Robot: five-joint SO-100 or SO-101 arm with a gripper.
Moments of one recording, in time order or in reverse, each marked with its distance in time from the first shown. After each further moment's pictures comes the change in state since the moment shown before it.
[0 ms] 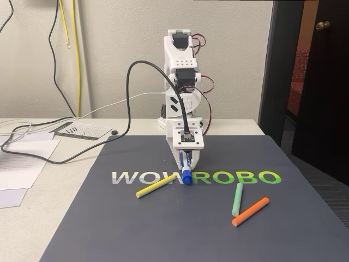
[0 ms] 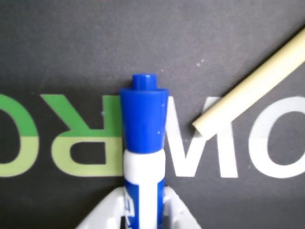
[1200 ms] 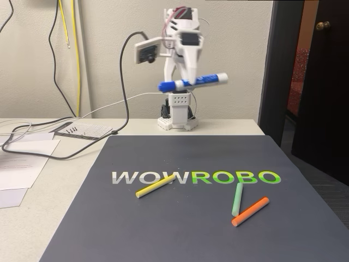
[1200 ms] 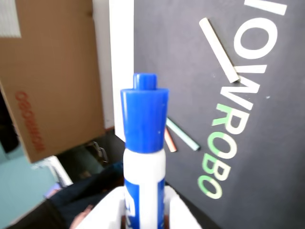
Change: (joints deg) arm 0.0 48.8 0.1 10.2 88.5
